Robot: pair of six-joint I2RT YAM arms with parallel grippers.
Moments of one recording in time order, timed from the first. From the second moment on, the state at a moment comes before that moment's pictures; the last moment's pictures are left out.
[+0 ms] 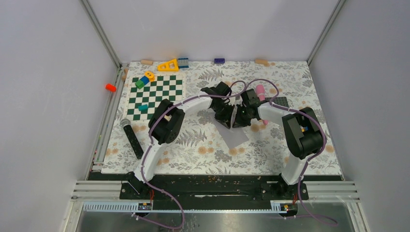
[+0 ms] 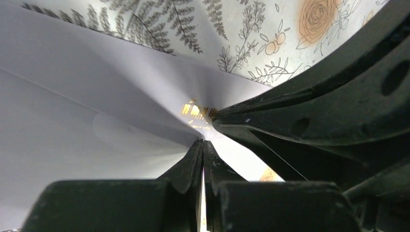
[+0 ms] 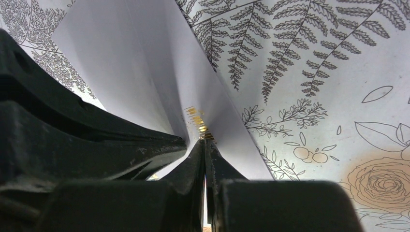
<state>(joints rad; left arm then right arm) -0.71 2.33 1.84 -0.69 0.50 -0.24 0.39 1.80 1.03 -0.35 -0.20 0.57</state>
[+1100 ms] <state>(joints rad) -0.73 2.33 1.82 -0.68 0.54 -0.29 0.39 1.78 1.03 -0.41 -0.20 0.46</state>
